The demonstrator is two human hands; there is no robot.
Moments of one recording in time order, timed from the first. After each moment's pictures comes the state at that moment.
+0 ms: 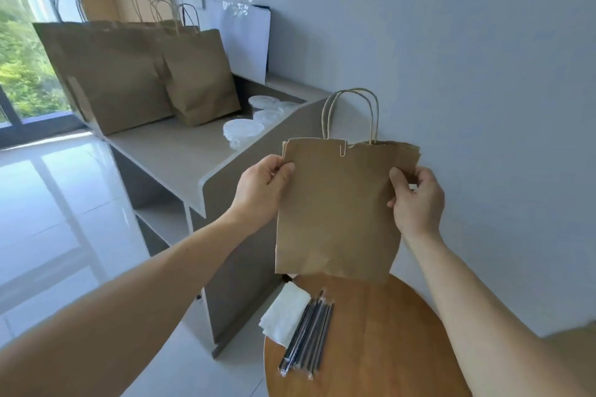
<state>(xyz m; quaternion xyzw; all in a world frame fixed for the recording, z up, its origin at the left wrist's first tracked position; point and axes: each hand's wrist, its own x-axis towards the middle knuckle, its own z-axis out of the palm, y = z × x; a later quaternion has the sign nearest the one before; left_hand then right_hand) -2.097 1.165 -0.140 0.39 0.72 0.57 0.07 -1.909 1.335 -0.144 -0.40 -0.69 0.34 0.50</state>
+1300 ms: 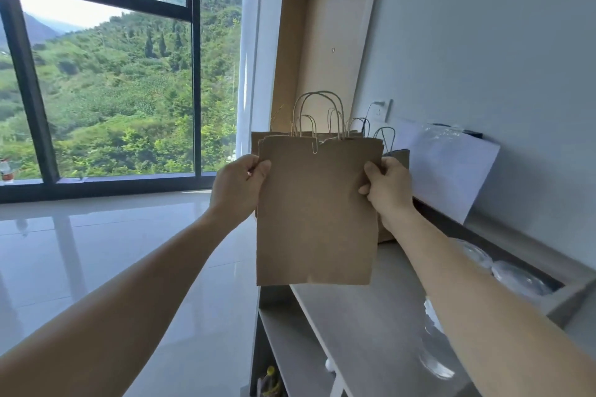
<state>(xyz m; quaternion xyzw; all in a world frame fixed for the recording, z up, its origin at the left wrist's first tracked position) -2.479 1.000 -0.029 0.20 0.79 0.53 -0.23 -2.421 1.247 -0.013 -0.13 -0.77 0.51 0.37</state>
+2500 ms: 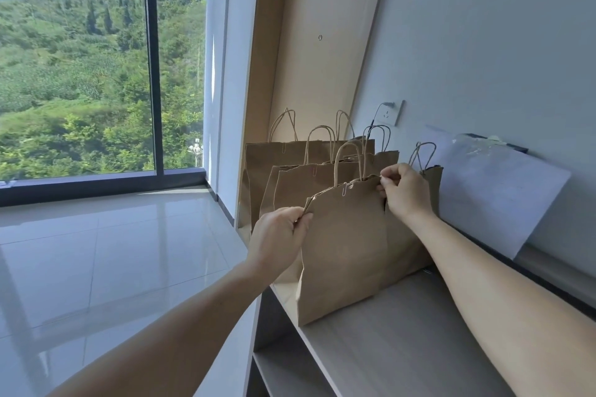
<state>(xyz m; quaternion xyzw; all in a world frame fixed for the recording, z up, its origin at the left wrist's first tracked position) -2.634 1.061 -0.096 0.34 0.78 0.47 -0.22 -2.594 1.311 -0.026 -0.19 -0.85 0.31 0.38</state>
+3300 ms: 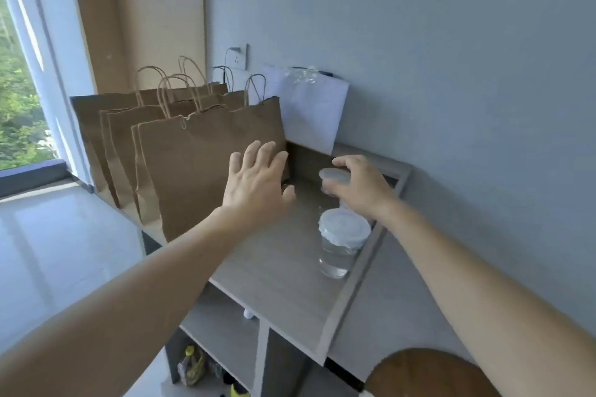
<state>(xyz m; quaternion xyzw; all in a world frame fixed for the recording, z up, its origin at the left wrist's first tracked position) -2.434 1.161 -0.070 0.50 0.82 0.19 -0.22 -2.285 1.300 -0.047 -0.30 -0.90 0.18 0.26</state>
